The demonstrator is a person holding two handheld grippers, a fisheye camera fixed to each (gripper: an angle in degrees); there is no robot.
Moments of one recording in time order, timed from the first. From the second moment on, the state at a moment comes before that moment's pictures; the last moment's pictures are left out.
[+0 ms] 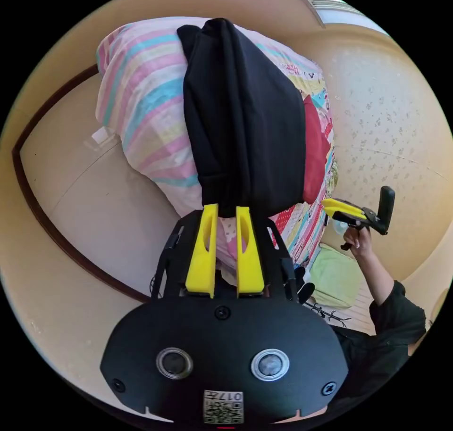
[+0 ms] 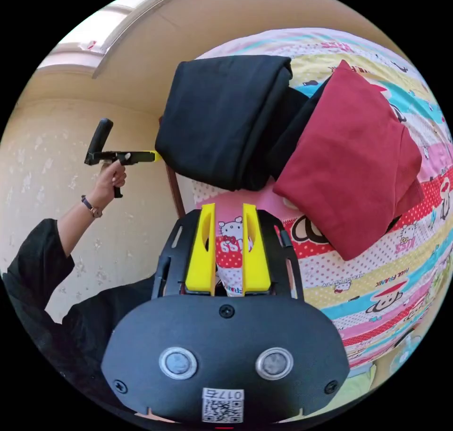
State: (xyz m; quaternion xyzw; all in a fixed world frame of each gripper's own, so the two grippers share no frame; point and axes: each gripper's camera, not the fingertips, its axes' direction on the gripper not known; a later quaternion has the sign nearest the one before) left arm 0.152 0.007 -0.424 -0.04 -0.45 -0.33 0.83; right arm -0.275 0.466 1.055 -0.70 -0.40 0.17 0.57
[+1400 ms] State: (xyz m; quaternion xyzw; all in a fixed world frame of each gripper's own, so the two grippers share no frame) left arm 0.280 0.318 0.140 -0.32 -0.04 -0.34 0.88; right arm 0.021 0.681 0.528 -0.57 -0.20 0.63 0.49
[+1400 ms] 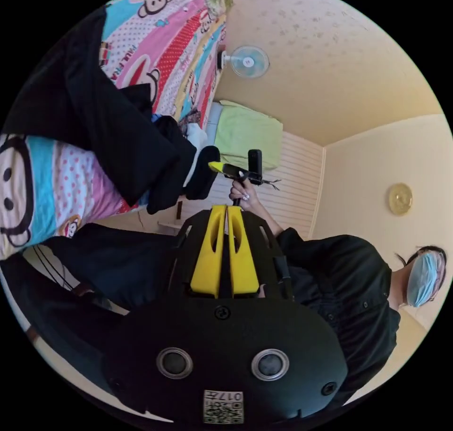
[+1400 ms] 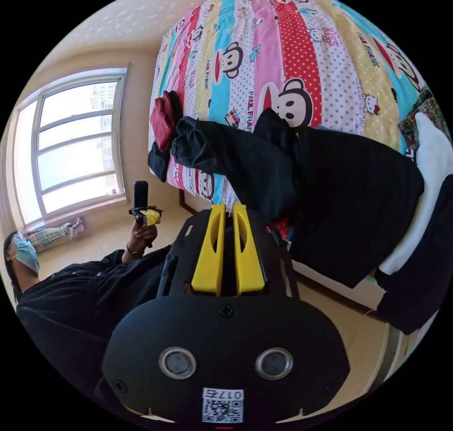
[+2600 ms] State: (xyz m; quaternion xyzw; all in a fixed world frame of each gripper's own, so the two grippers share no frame) left arm 0.267 0.309 -0.017 -0.18 -0.20 -0.34 0.90; right arm -0.613 0.423 1.096 -0.58 -0.26 0.46 0.62
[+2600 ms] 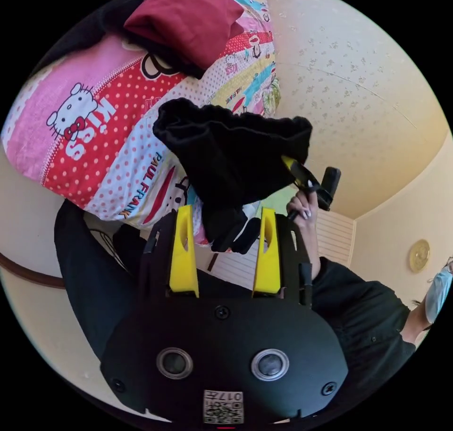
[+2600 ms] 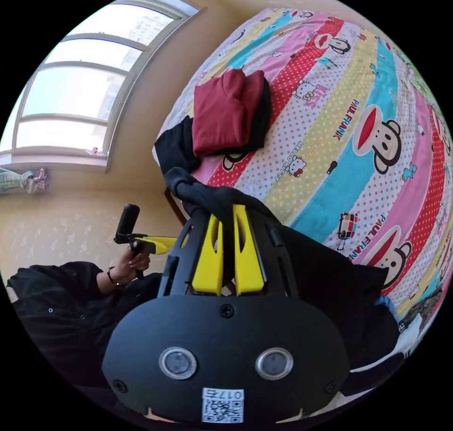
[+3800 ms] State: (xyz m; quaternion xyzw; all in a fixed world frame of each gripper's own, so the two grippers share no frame) left arm 0.686 0.161 0.055 -0.14 0.21 0.26 0.93; right arm -0.628 -0.348 0.759 -0.05 -0.08 0.36 0.93
